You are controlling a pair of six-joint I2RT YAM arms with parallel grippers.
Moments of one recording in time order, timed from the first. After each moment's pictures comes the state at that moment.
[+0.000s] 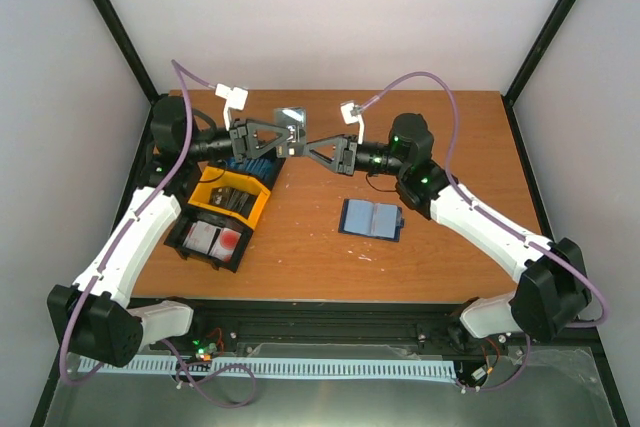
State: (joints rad) left arm -0.25 1.20 1.12 0.07 1.13 -0.65; right arm 0.62 1.38 1.09 0.30 -0.81 0.77
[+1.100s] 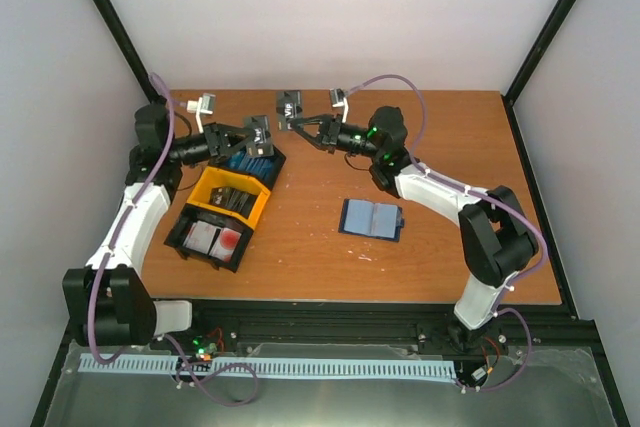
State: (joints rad) left arm 0.03 1.28 1.01 0.04 1.21 -0.79; right arm 0.57 1.73 1.17 0.81 -0.83 1.25
